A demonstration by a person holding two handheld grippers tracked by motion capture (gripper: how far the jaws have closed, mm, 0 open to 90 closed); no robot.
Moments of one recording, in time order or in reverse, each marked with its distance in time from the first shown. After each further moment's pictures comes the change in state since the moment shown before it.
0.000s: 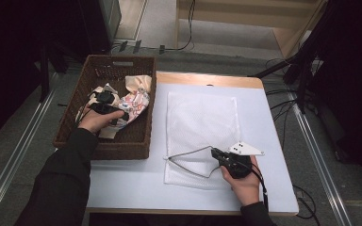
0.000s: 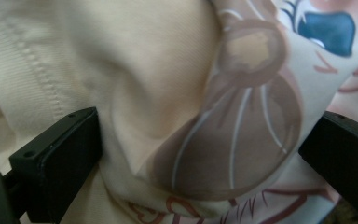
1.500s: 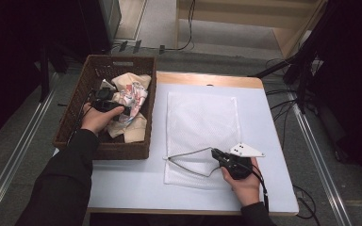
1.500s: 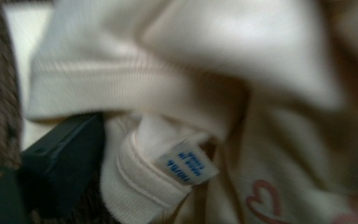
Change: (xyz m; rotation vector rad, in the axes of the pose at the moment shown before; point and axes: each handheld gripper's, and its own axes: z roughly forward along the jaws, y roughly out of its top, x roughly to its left) left arm 0.007 0.007 0.001 -0.030 -0.103 -0.189; right arm -0.002 -0.005 0.000 -0.013 0.001 -0.009
